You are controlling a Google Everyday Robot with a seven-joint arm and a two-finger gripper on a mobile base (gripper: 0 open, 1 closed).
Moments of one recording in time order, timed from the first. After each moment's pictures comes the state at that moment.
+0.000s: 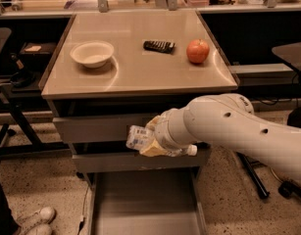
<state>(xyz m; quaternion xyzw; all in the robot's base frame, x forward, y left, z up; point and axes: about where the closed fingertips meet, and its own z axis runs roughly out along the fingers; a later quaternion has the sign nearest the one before) 0.502 -0.005 0.736 -0.62 0.71 0.05 0.34</state>
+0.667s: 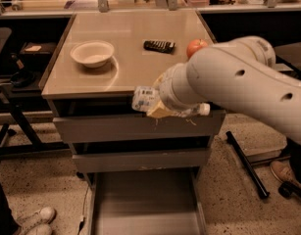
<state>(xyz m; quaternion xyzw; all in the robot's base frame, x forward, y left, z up) 0.546 -0.028 0.843 -0.62 0.69 -0.05 0.37</state>
